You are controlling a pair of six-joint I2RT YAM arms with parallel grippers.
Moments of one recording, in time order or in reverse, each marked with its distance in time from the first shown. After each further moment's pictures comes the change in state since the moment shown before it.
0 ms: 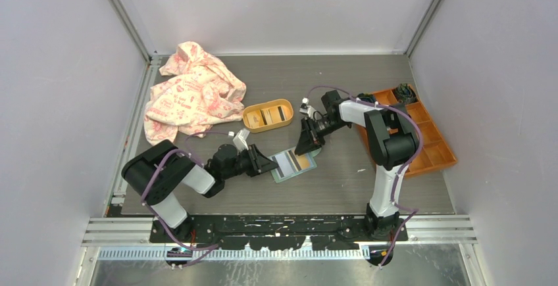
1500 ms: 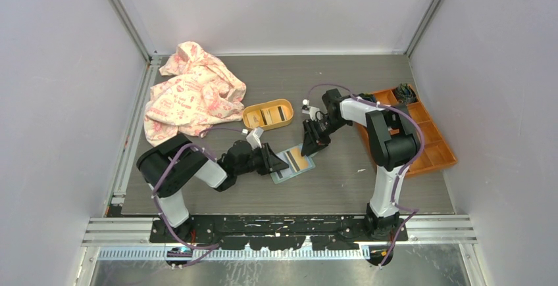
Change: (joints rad) left arm -0.074 0.115 0.146 -0.079 -0.018 0.009; right arm 0.002 -0.019 0.024 -0.074 0.283 -0.115
